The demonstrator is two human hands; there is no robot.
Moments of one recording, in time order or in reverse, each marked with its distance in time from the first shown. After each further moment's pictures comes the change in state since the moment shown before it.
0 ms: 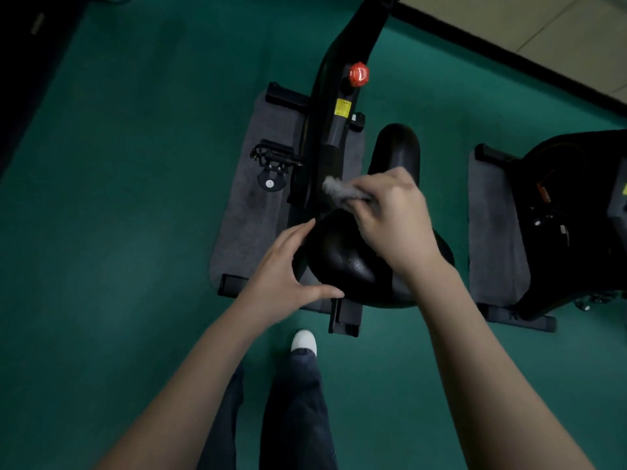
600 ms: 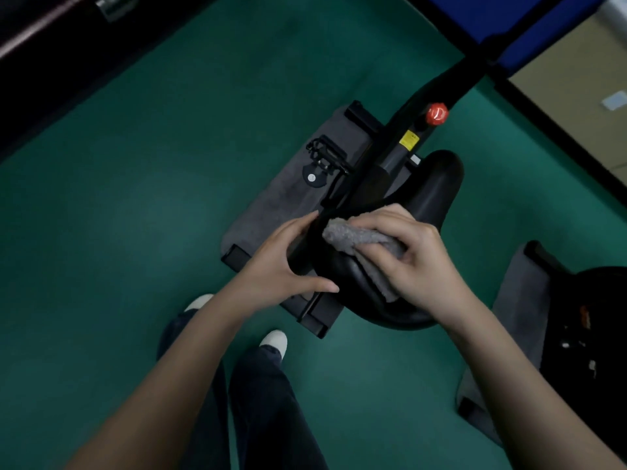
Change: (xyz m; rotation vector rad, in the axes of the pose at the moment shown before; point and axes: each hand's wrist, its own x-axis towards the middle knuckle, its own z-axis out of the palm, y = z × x) left_hand -0.025 0.001 0.050 -0.247 0.322 -0.108; right_hand -0.017 0.039 -0.020 0.404 -0.354 -0.505
